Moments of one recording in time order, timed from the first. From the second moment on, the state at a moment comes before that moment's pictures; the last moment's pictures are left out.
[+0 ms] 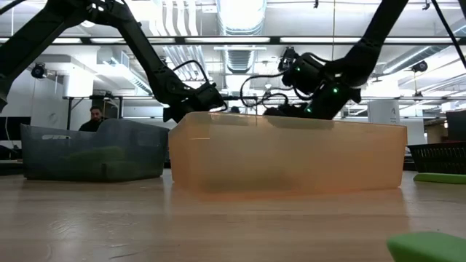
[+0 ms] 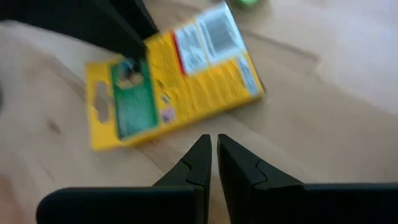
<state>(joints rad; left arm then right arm) 0.57 2.03 1.17 0.03 0.50 -0.42 -0.35 1.75 0.74 0.19 0.08 0.68</state>
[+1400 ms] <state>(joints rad) 0.57 2.03 1.16 0.03 0.51 -0.42 -0.34 1.79 0.78 0.24 0.08 0.72</state>
